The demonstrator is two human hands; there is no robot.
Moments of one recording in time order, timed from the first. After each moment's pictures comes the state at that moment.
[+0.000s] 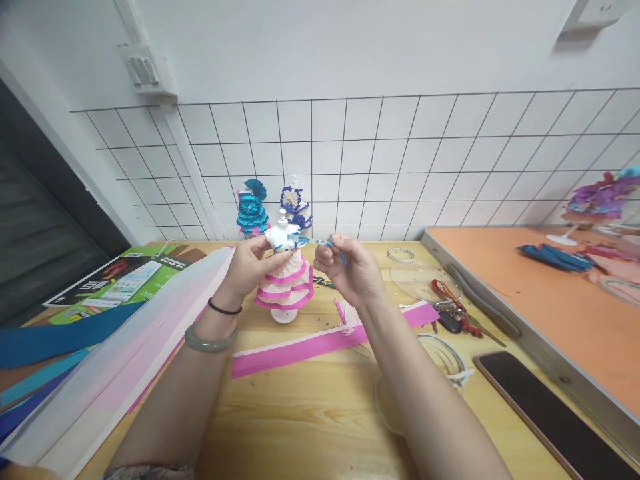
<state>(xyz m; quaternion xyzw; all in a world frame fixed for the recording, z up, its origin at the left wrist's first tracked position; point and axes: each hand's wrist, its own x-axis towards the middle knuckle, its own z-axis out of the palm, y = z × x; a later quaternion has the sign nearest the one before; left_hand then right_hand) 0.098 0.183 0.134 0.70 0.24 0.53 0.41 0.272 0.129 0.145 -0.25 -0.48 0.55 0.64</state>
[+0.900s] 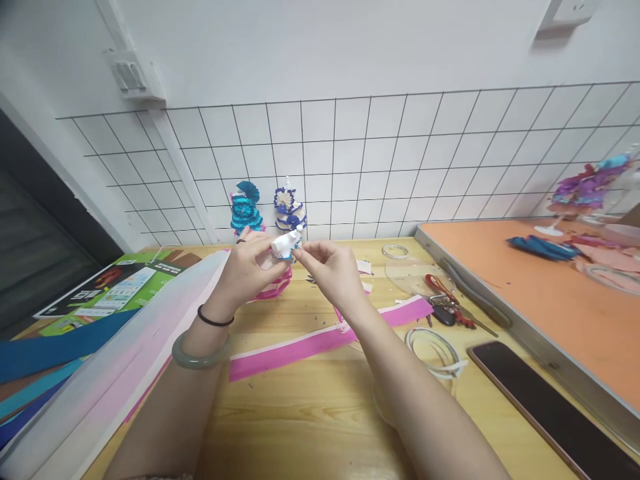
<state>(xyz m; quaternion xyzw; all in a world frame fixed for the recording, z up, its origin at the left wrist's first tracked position) 0.096 0.173 0.145 0.84 0.30 0.45 0.03 0.257 0.124 0.136 -0.46 -0.58 0.30 0.60</state>
